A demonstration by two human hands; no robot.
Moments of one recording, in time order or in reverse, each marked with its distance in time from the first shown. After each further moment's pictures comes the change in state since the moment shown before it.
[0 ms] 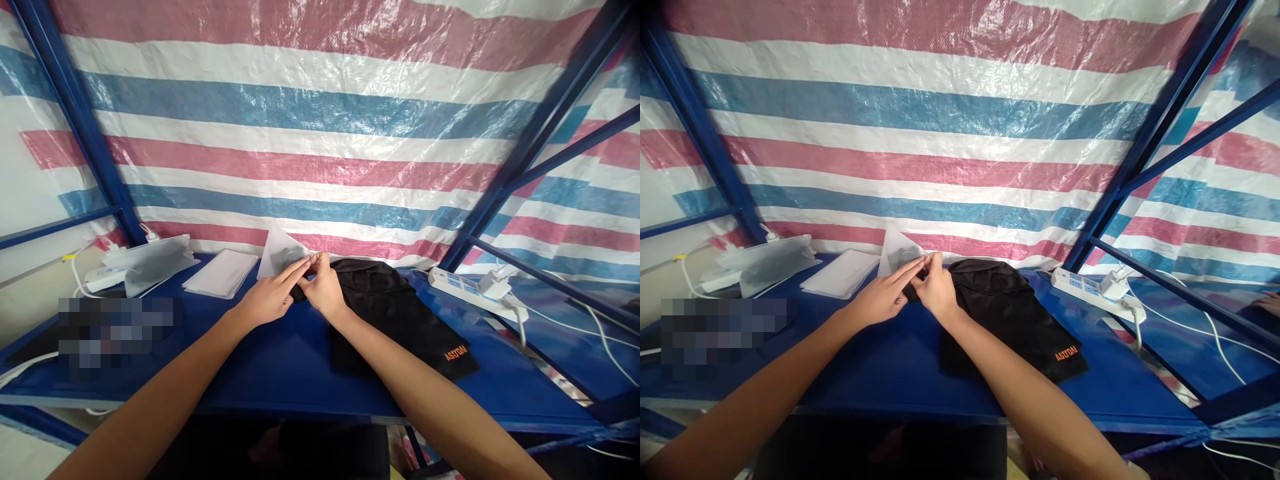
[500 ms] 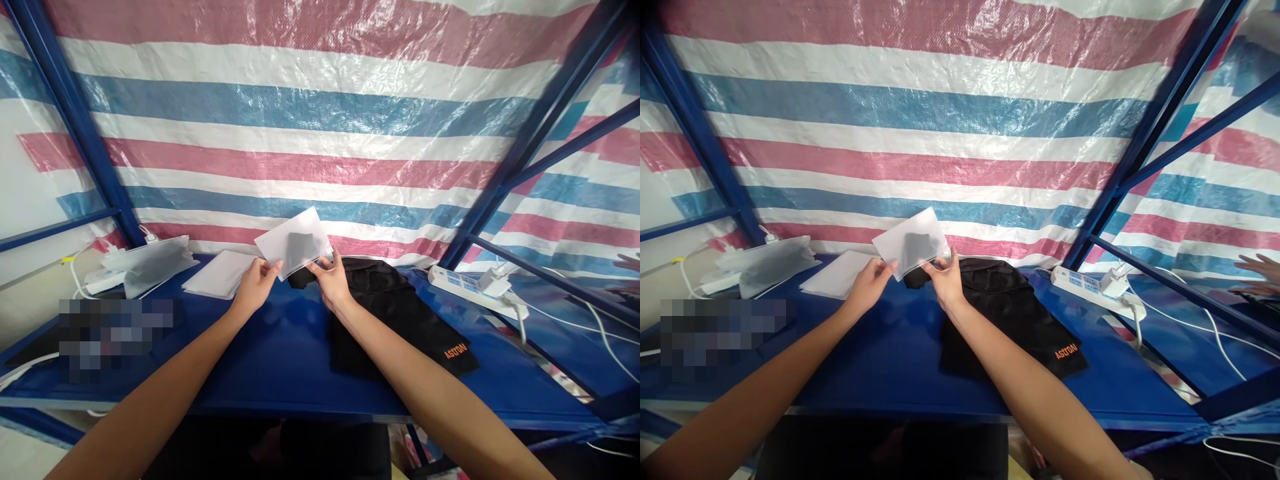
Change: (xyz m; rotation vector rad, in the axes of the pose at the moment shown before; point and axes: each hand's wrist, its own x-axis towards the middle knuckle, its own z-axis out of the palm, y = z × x) left_hand 0.002 -0.021 0.010 -0.493 0.372 -0.755; right_hand 0.016 0.020 0.006 0.921 0.172 0.413
